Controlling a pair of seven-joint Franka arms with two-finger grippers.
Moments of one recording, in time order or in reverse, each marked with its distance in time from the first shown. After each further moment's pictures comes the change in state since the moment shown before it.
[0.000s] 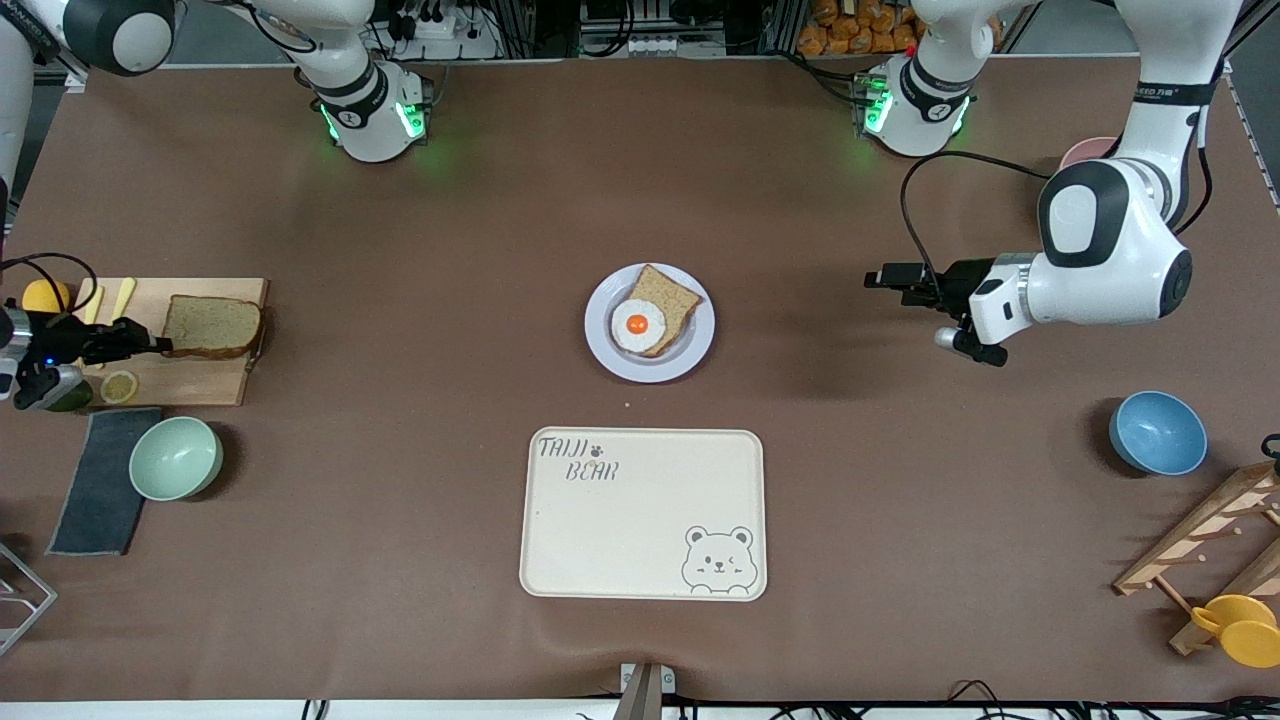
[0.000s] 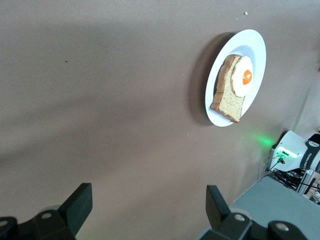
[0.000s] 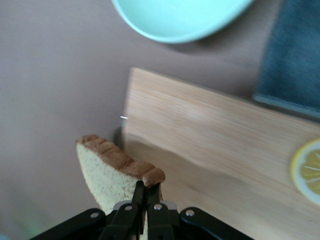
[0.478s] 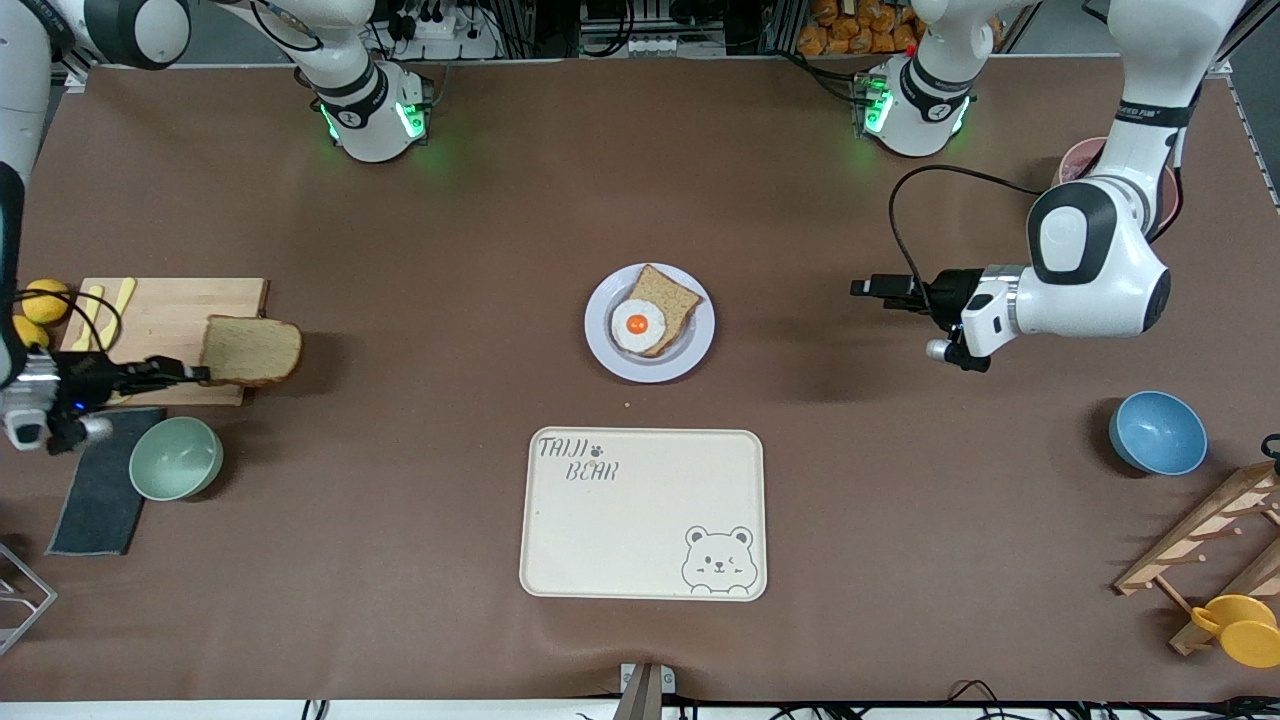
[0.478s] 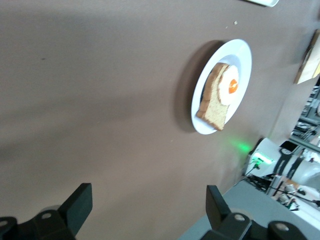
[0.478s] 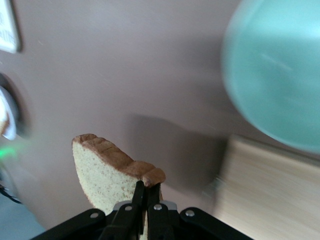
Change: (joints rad) left arm -0.015 0.059 0.000 0.002 -0.105 0.026 -0.014; right arm 0.006 -0.012 0.252 0.124 0.007 -0.085 0.428
